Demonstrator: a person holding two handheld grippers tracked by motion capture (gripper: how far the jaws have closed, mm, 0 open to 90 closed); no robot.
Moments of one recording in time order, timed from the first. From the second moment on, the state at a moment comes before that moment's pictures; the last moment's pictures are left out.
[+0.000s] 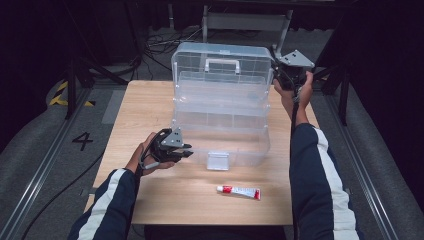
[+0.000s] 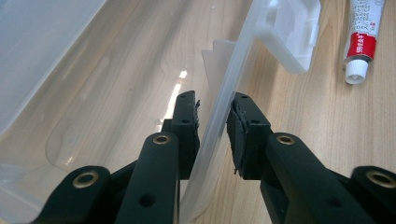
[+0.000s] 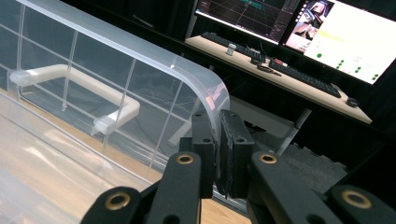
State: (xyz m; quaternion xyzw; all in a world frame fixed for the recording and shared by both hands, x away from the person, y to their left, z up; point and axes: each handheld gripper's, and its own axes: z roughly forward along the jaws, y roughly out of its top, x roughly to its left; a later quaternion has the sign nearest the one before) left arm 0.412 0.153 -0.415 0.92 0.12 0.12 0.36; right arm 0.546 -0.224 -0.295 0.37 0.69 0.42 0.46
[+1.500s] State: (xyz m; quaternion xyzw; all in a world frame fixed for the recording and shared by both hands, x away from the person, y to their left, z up) left arm 0.416 0.152 -0.417 0.92 0.11 0.10 0.37; right arm 0.633 -0.227 -0.316 0.41 0.73 0.39 0.38
